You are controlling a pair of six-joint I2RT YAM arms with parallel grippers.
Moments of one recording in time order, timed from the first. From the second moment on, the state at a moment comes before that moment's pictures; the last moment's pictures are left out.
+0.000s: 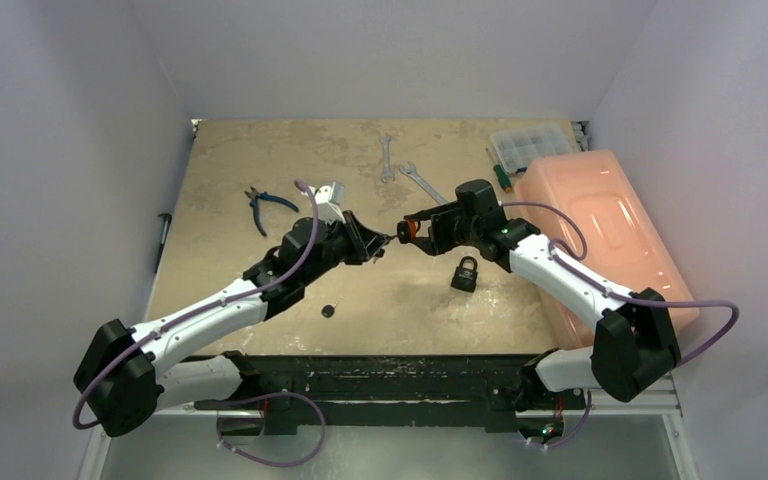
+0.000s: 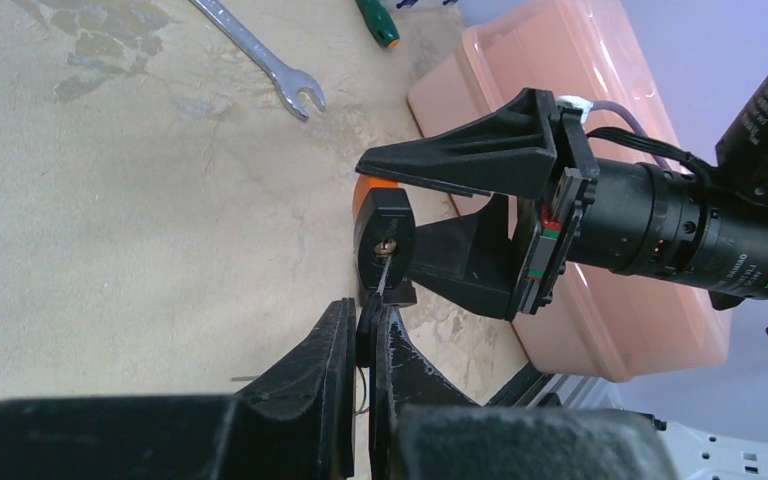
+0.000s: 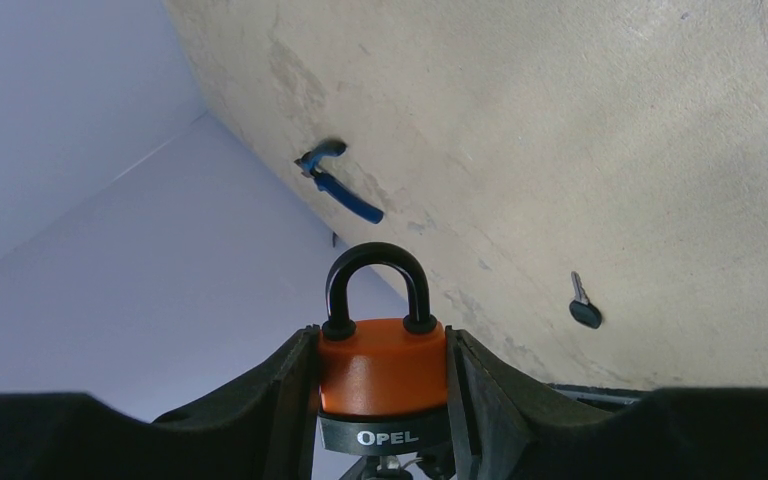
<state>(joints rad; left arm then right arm) -0.77 1.13 0.70 0.19 -0.06 -0.79 0.52 1.36 0.95 -0.32 -0.15 1.81</state>
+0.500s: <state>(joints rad) -0.77 1.14 0.69 0.20 -0.07 -0.80 0.52 1.36 0.95 -0.32 -0.17 1.81</state>
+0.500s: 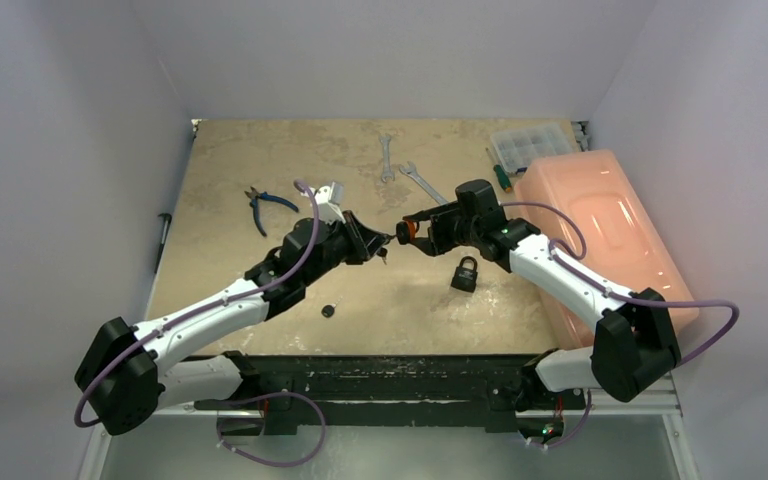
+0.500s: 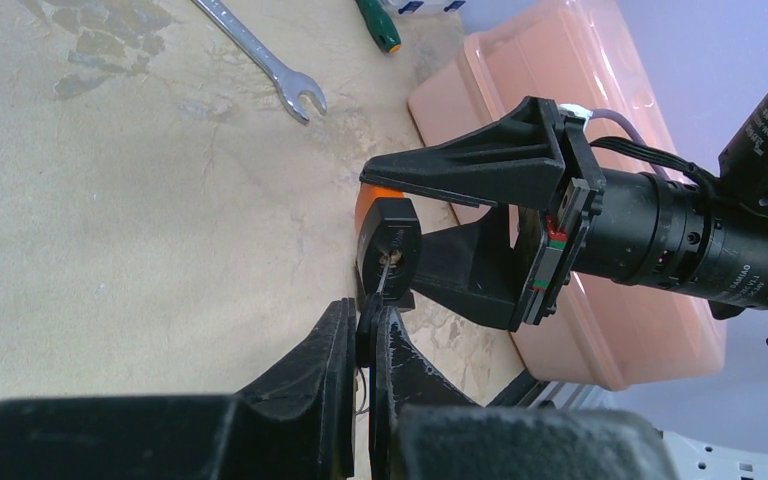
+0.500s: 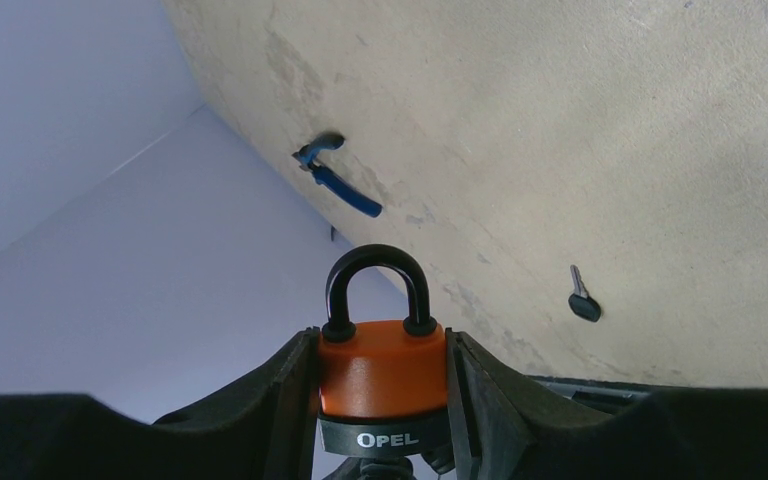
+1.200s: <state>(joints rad) -0.78 1.16 0.69 0.22 -0.10 -0.82 0.52 1.37 0.95 -0.31 -0.17 1.80</state>
